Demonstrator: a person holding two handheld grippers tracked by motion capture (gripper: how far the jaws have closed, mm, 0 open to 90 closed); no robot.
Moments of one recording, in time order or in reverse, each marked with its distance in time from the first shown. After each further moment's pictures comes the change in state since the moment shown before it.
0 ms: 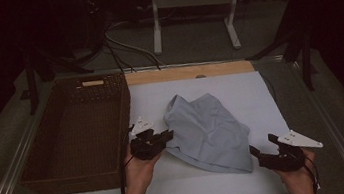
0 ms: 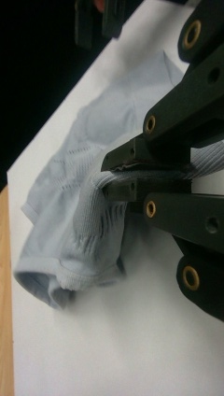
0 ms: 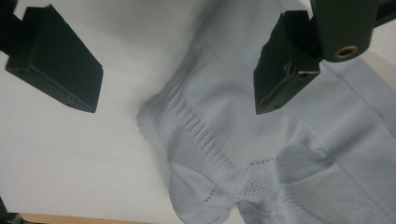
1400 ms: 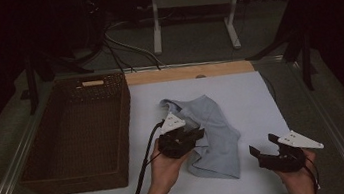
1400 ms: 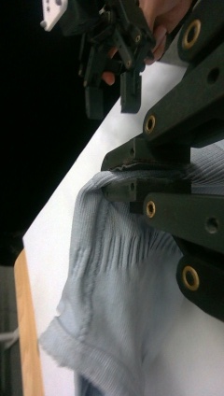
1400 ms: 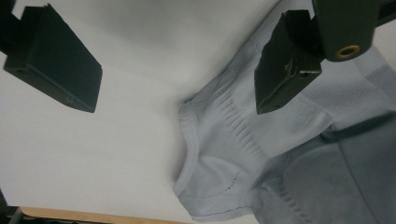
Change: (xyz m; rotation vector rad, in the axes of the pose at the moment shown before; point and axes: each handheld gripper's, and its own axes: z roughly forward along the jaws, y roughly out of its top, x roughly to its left) left arm -0.066 0.020 0.037 -0.014 -0.160 0.088; right arm 0.002 0.001 -0.004 -0.014 0.000 -0.008
